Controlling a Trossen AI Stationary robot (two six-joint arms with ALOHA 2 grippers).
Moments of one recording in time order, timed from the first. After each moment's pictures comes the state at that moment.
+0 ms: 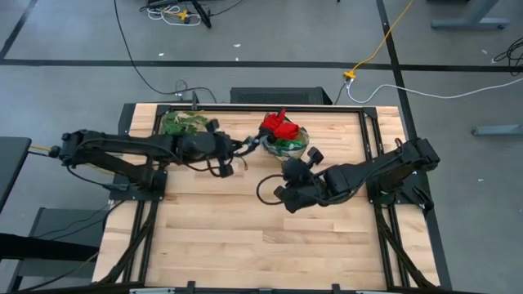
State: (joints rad) left arm 0.01 1.19 0.96 -0.29 -0.45 0.07; right arm 0.34 1.67 1.53 -0.94 0.91 0.70
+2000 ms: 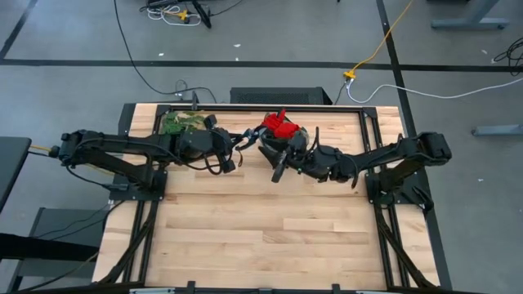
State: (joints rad) left arm 0.01 1.17 0.96 -0.21 -0.54 0.12; right arm 0.11 1.52 0.92 0.72 0.50 0.23
